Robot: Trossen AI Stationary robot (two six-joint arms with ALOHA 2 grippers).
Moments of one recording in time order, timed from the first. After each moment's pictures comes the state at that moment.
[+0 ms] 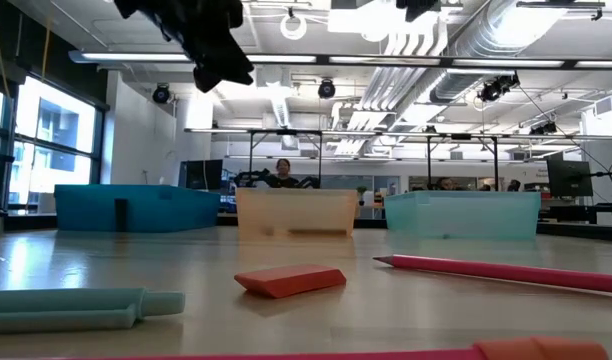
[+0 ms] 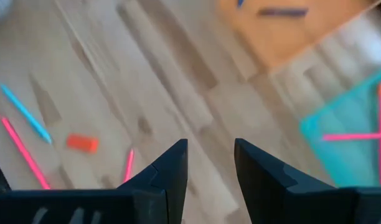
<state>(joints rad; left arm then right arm) 0.46 1.20 0.99 -0.46 0.28 -0.07 0.26 1.63 1.75 -1.30 0.30 0.76</state>
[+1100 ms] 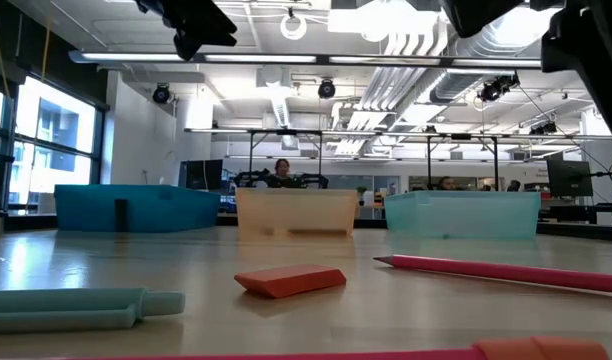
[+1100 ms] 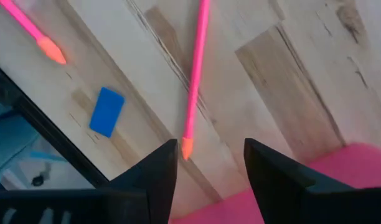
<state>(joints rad) 0.50 1.01 0.99 -0.46 0.22 -0.06 0.57 1.92 1.52 -1.07 -0.09 1.16</state>
